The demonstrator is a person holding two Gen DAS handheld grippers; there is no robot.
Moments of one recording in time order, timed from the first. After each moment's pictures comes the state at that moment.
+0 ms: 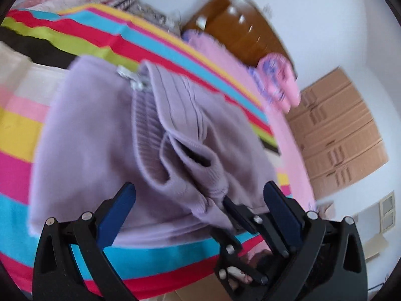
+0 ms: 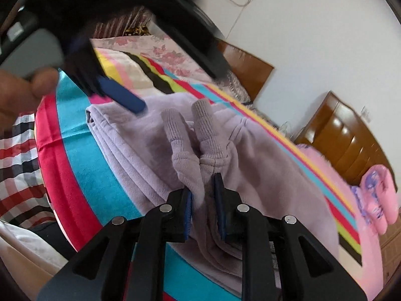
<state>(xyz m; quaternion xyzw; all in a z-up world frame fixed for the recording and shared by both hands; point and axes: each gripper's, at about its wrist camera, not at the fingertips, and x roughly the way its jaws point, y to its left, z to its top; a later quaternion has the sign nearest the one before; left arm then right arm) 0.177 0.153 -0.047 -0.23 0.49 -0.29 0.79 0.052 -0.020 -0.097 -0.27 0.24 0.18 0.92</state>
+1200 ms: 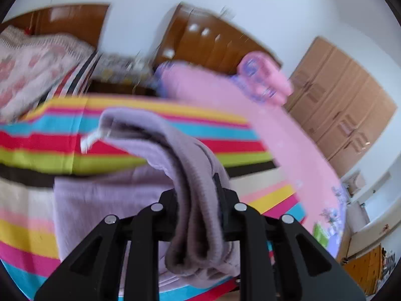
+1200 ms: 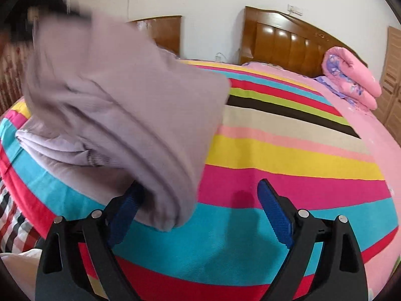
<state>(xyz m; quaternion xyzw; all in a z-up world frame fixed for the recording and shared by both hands) 0.205 0.105 0.099 -0.10 0.38 -0.32 0.86 0.060 -0.192 -0.133 -0.04 0.35 0.00 0.93</state>
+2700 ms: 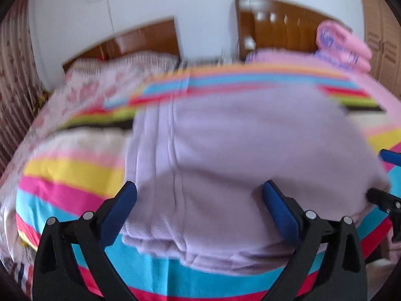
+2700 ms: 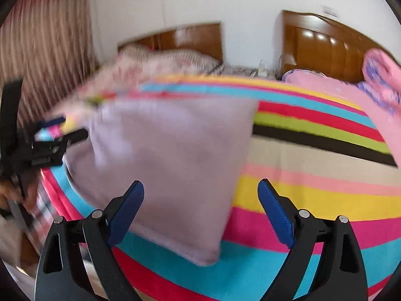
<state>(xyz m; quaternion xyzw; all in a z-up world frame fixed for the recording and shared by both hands) 0.135 0.143 -0.068 0.09 0.37 -0.04 0.92 0.077 -0.142 -0.092 -0.03 0.36 0.14 0.92</state>
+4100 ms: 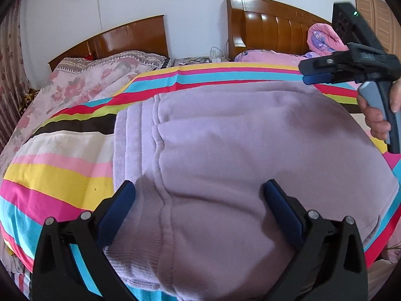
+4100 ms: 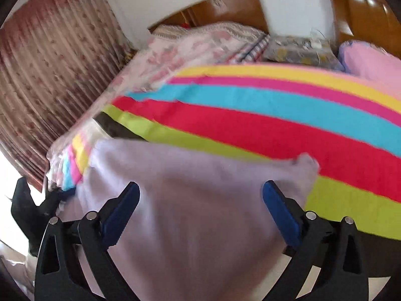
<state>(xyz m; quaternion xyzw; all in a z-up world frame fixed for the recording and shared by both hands) 0.156 0.141 -0.077 0.07 0.35 -0.09 0.93 0.289 -0.160 -0.072 0.06 0.43 0.32 0.84</state>
